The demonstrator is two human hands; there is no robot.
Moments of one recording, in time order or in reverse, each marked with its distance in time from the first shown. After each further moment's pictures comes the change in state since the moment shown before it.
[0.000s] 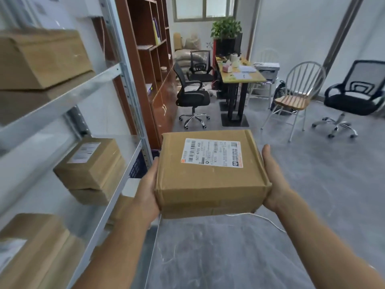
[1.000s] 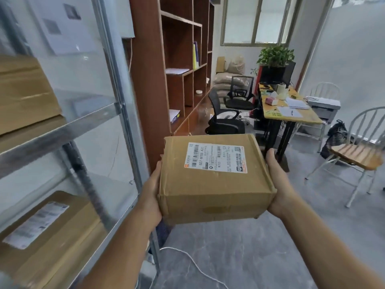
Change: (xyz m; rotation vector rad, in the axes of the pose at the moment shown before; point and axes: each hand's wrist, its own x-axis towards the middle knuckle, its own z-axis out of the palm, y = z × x) left_hand 0.325 0.117 0.057 -0.090 0.224 0.199; right_hand 0.349 -0.156 0.120 -0.112 -0.212 -0.003
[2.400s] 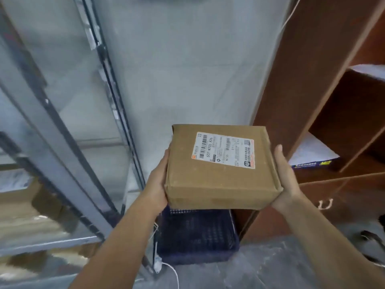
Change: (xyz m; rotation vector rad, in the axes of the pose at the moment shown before) left_hand 0.427 0.082 0.000 -0.283 0.836 0.435; right_hand 0.610 -0.017 0.297 -0.261 -0.913 0.462
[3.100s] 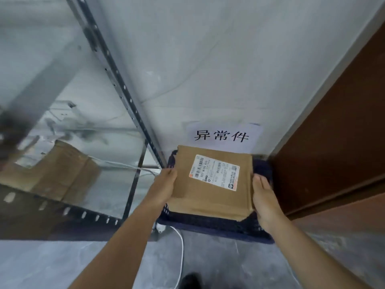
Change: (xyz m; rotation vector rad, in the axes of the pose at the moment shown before) left_hand 0.254 -0.330 -0.220 0.654 0.437 -0.264; right_hand 0.305 0.390 -0.184 -0.727 0.059 0.245
